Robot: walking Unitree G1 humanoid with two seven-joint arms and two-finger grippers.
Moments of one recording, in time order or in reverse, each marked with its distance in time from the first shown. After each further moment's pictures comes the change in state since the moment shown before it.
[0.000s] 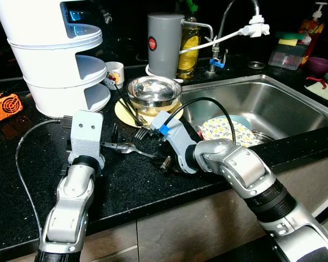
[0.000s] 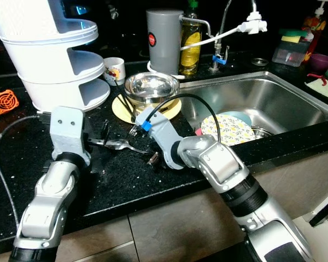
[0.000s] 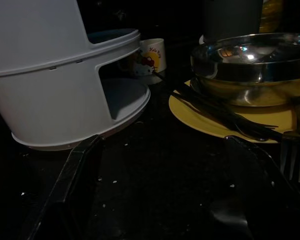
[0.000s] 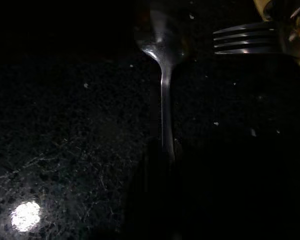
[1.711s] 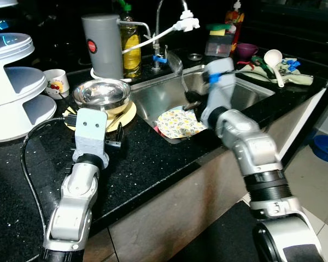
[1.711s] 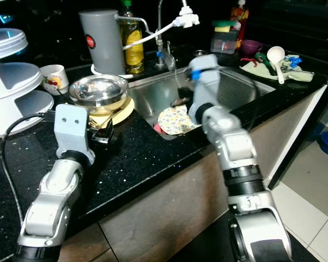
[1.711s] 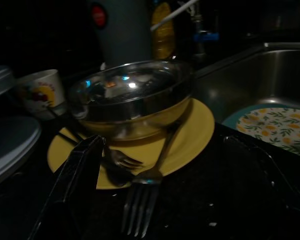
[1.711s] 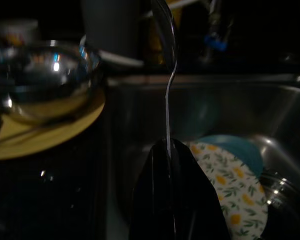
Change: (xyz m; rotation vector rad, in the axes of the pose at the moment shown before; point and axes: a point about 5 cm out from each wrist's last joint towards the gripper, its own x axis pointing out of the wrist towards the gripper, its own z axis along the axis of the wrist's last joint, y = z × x) left arm 0.003 -0.006 0.004 -0.011 -0.014 -0.019; right arm -0.016 -0.080 0.019 0.232 -0.473 -0.565
